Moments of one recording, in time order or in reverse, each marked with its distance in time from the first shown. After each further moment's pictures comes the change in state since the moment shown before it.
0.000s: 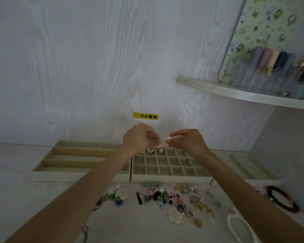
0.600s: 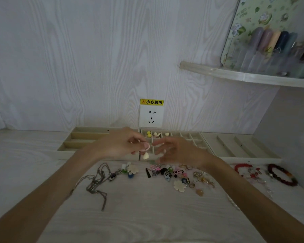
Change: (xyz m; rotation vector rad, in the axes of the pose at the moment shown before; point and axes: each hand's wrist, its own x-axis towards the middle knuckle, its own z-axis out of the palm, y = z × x) left_hand -0.104 -0.007 -0.054 0.001 -0.346 0.087; right_hand -0.077 -0.013 0.025 -0.120 -0.552 -0.051
